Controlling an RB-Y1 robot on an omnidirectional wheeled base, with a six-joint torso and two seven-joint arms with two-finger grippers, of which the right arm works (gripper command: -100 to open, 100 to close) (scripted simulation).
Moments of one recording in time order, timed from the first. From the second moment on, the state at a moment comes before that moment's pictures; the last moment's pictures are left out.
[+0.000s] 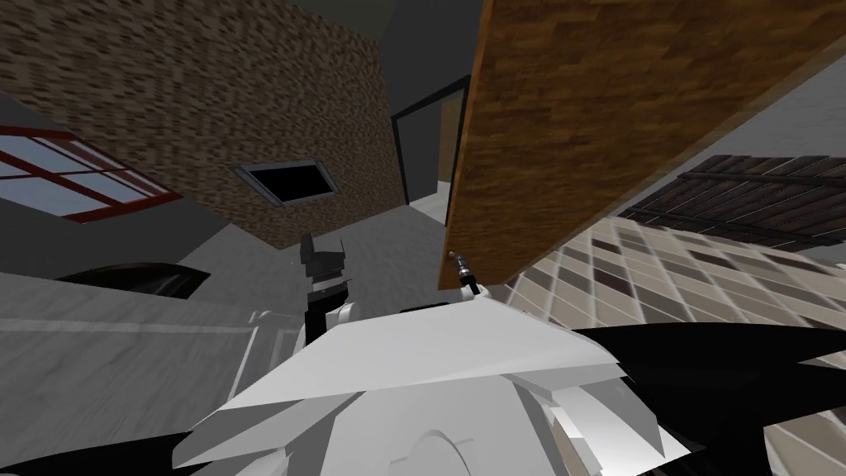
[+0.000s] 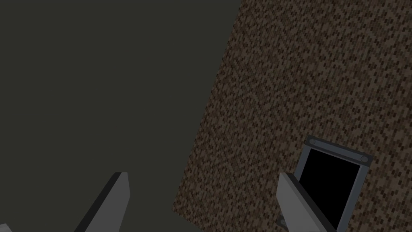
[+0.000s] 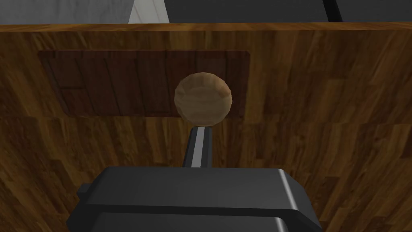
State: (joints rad) arm -0.17 -0.10 -0.20 -0.59 0.15 -0.82 -0.16
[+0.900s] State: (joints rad) arm -0.18 -0.06 -0.20 -0.59 0.15 -0.82 -0.13
